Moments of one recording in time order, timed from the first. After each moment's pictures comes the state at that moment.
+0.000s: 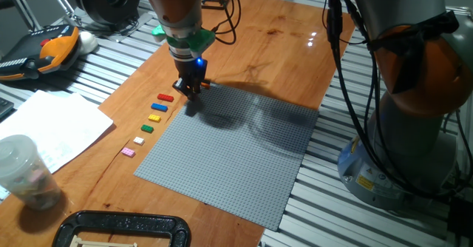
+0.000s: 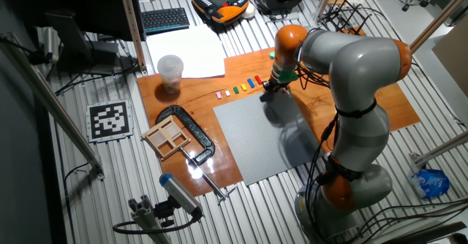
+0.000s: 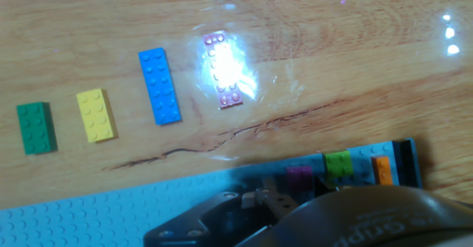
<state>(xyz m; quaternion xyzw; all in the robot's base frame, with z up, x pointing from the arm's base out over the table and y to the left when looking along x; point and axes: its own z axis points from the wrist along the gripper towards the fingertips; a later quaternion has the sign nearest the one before) 0.547 -0.014 0.037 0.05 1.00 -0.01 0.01</state>
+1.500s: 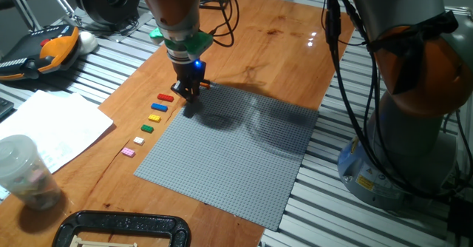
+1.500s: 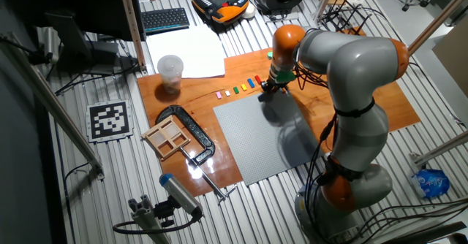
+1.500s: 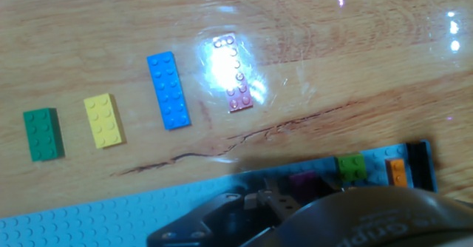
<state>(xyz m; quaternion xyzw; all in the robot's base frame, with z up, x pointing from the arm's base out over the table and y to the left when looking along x) 0.547 -0.008 0.032 0.05 1.00 -0.01 0.00</state>
